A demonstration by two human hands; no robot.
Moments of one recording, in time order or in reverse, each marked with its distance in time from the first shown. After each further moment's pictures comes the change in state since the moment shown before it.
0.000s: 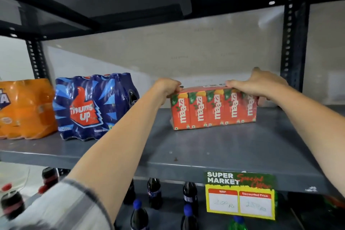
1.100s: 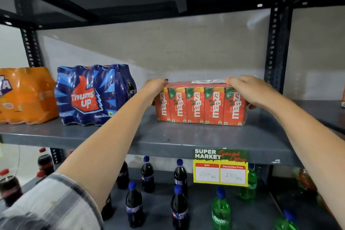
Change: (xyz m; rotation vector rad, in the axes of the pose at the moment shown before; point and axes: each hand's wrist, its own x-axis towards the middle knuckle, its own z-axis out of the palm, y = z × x) left_hand -0.015 -0.037 -0.015 -0.029 0.111 -0.058; right_hand -0.074 0.019 -0.005 0.291 -0.095 -0.139
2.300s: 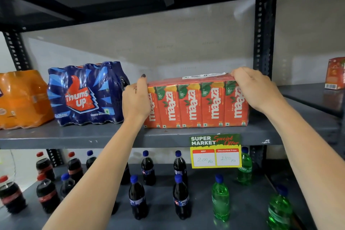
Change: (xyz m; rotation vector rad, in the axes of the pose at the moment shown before) left_hand -0.070 -0.039 -0.015 -0.061 0.322 0.448; right_hand -0.056 -0.004 -0.002 0.066 0.204 -0.068
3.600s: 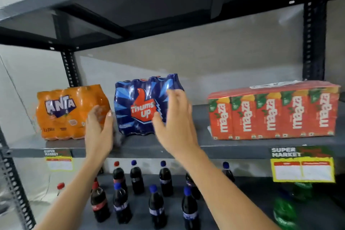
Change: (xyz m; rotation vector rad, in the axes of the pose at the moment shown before) left_hand 0.063 -0.110 -0.227 0.306 0.212 0.115; right_hand -0.079 -0.223 0.217 0.267 0.154 -0.400
